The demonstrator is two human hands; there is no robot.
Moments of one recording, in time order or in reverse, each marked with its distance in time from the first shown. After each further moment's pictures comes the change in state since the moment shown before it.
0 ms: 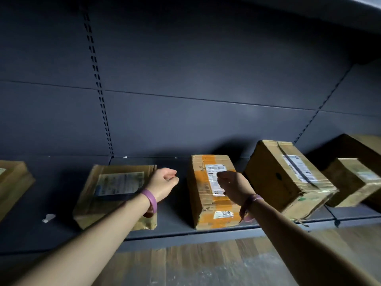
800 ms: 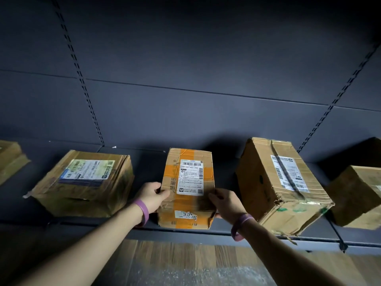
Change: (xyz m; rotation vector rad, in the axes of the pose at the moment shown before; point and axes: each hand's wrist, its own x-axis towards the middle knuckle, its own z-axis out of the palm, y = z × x) left_hand -0.005 0.002 0.124 0.091 0.129 -0.236; right_hand 0.031 0.130 -0.035 0.216 -0.255 -0.007
